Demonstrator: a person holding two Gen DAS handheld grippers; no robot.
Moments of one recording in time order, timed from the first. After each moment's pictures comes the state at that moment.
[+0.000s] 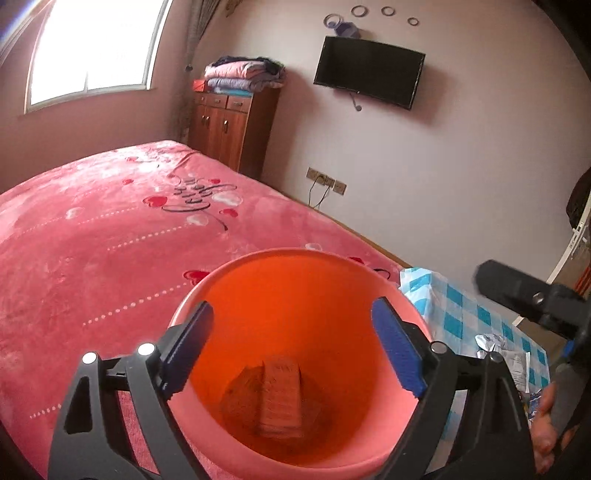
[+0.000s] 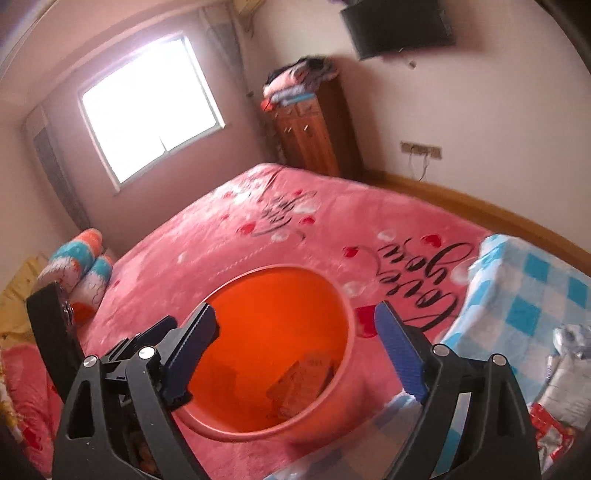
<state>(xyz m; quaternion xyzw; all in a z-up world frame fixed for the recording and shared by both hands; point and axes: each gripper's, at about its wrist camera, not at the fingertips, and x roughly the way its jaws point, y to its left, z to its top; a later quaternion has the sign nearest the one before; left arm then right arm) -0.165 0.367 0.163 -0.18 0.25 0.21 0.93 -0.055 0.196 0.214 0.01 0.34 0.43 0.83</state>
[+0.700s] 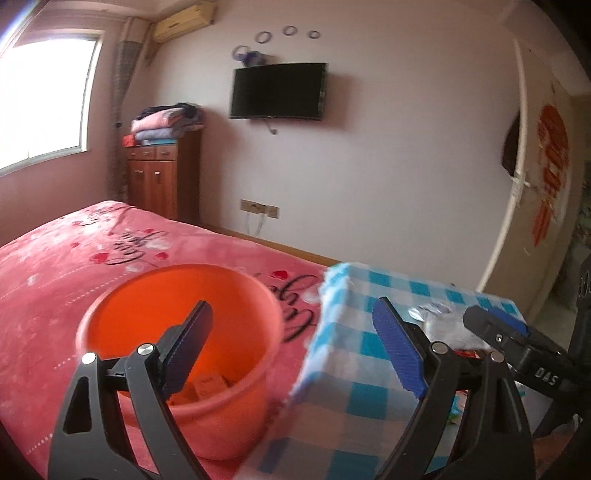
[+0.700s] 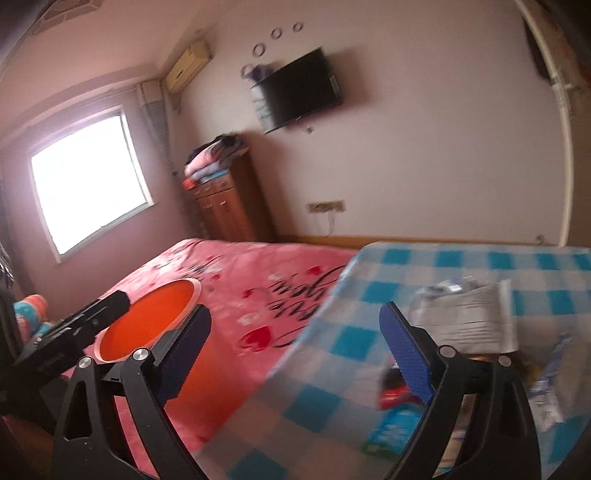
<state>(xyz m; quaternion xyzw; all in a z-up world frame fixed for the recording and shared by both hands) -0.168 0.224 0.178 -0.08 0.21 0.10 0.97 -0.097 0.003 0.164 0.08 0.23 0.27 0.93</state>
